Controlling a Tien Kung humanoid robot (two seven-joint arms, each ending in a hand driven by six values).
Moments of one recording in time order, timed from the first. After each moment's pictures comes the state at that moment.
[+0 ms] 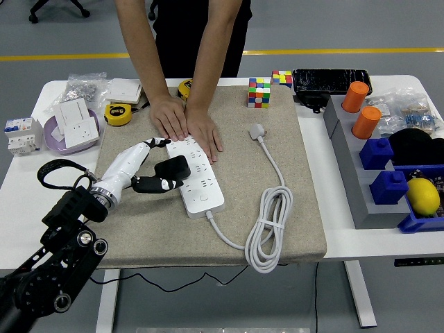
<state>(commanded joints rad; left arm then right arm) -0.23 0.08 -1.19 -1.27 2.15 0.04 0.11 0.09 -0.12 1.45 0.18 -1.49 0.00 -0.10</state>
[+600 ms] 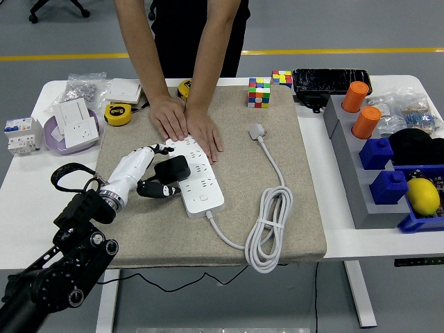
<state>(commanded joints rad) -0.26 0.04 -1.18 -1.16 2.11 0.09 0.08 0.09 -0.12 1.44 0.18 -1.48 0.00 -0.10</state>
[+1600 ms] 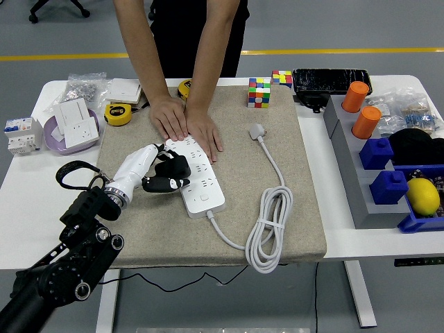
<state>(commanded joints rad) -0.29 0.02 -1.18 -1.11 2.10 0.13 0.07 0.10 -0.12 1.43 0.18 -1.47 0.00 -0.11</state>
